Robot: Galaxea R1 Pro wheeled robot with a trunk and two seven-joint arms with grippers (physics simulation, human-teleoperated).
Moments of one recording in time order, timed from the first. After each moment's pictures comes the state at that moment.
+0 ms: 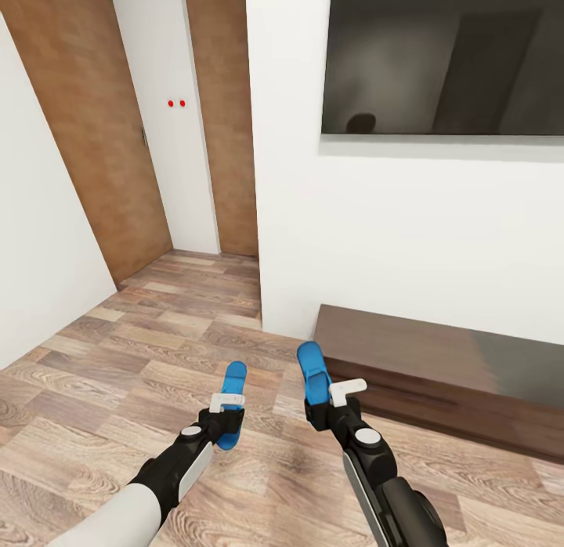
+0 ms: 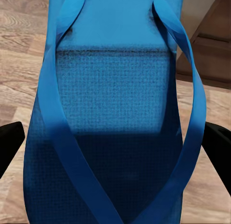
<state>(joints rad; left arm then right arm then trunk) -0.64 -0.05 -0.30 -0.47 0.26 0.08 0.04 -0.29 0.12 0.25 -1.36 0.03 0.55 -0.11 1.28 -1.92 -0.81</state>
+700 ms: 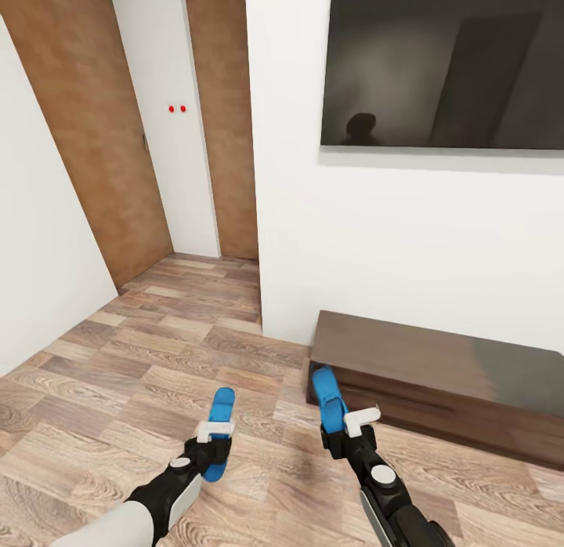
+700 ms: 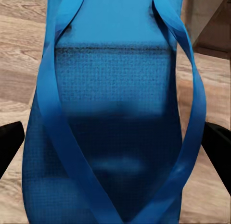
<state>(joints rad) -0.63 -0.04 -0.29 -0.25 0.26 -0.06 0.04 -0.26 0.03 0.25 -1.11 0.01 0.25 -0.10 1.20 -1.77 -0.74</state>
